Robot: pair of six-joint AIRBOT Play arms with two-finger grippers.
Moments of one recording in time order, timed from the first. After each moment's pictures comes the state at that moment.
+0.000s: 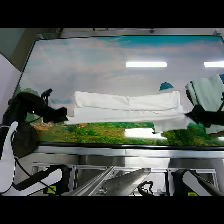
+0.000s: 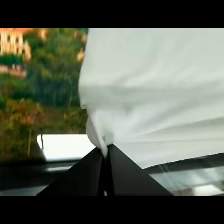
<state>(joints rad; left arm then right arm) 0.20 -1.23 0.96 -1.91 1.34 1.67 -0.52 -1.10 0.73 2.30 -1.07 -1.87</state>
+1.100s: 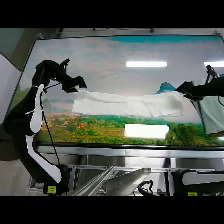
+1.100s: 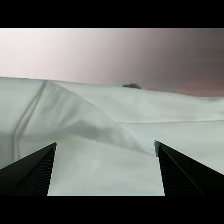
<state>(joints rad) 0.02 -1.90 1.81 -1.99 1.35 1.62 -0.35 -1.59 1.27 2.19 -1.07 -1.90</state>
